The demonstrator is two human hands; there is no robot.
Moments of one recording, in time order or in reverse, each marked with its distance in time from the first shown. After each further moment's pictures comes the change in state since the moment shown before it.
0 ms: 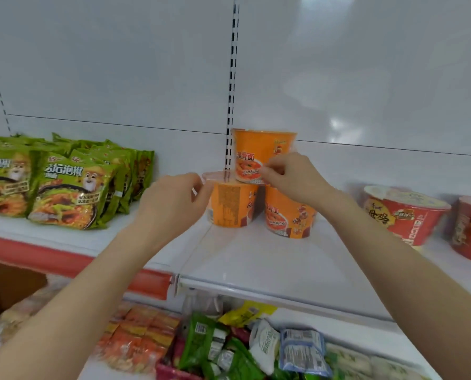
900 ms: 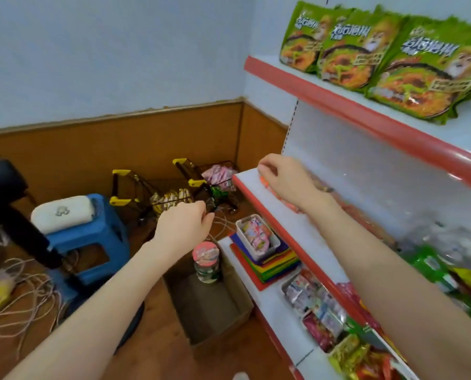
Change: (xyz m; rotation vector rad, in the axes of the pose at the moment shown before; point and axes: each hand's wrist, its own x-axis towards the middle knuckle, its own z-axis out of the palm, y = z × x) left_hand -0.366 -0.278 -0.210 0.566 -0.322 -0.756; right_hand -0.106 -0.386 0.337 0.402 -0.505 -0.412
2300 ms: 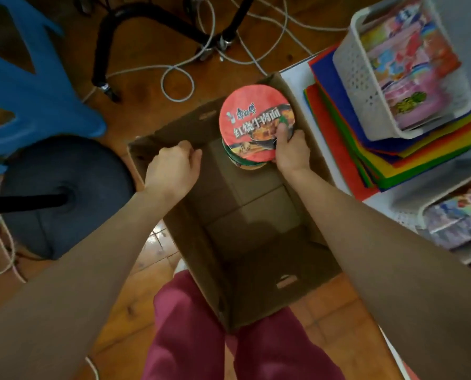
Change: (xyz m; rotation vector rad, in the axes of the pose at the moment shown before) left_hand 0.097 -0.294 0.626 -0.283 -0.535 -0.392; right_hand 0.029 0.285 0.708 0.310 -0.405 1.091
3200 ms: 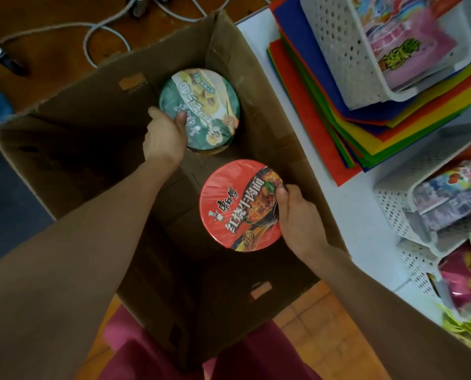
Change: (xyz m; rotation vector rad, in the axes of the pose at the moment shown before) left_hand 0.080 0.042 0.121 -0.258 0.042 -0.317; right_hand -0.040 0.135 -0.035 -0.412 -0.135 -0.204
